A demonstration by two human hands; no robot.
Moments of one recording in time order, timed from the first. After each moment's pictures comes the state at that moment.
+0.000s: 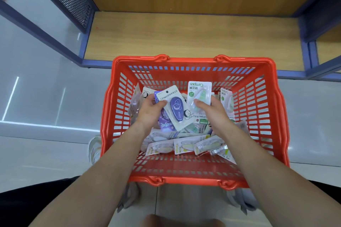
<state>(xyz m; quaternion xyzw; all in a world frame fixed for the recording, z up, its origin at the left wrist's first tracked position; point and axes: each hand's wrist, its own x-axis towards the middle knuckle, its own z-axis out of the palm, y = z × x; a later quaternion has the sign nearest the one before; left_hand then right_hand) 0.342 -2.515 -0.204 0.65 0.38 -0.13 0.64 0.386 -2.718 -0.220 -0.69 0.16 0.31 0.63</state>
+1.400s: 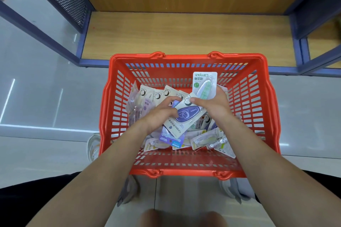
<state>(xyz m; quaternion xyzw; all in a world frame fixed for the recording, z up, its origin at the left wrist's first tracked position) 0.335 -2.534 -0.173 0.66 0.21 -0.35 0.63 0.393 -2.732 -0.209 -0.75 0.14 0.23 0.60</state>
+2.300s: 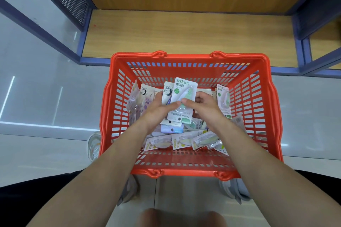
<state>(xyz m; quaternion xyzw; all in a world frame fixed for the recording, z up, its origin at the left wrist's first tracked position) 0.332 -2.533 -0.180 0.64 0.26 -0.24 0.68 0.375 -2.708 -0.189 -0.69 0.13 0.34 0.62</state>
